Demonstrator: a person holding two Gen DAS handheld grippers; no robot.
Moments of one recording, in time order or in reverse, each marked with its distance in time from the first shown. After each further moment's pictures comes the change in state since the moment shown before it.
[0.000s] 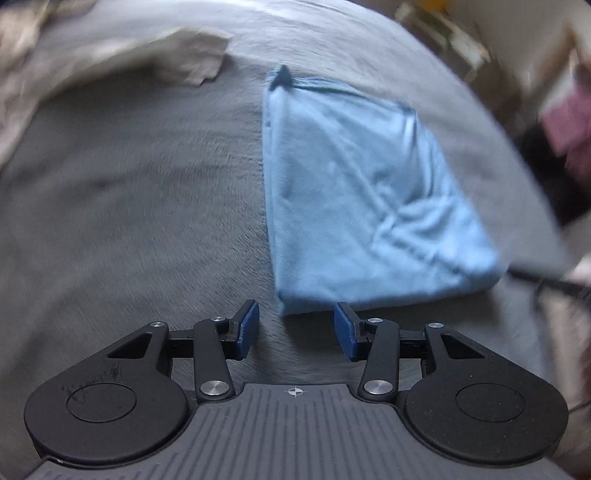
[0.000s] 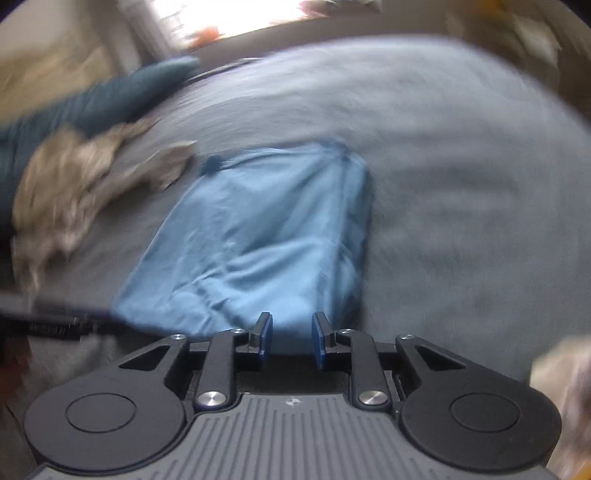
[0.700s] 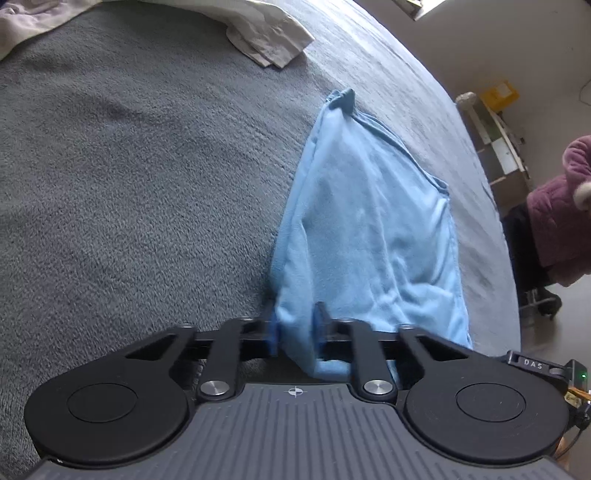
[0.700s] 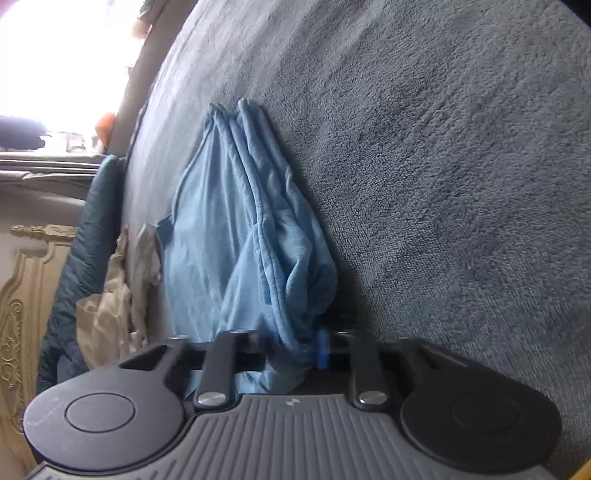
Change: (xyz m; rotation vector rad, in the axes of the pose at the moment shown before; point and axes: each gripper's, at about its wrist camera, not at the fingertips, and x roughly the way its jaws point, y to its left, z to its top) left arm 0.028 0.010 0.002 -0.316 -0.115 -0.059; right arm 0.070 -0.076 -0.002 0.669 0.133 0.245
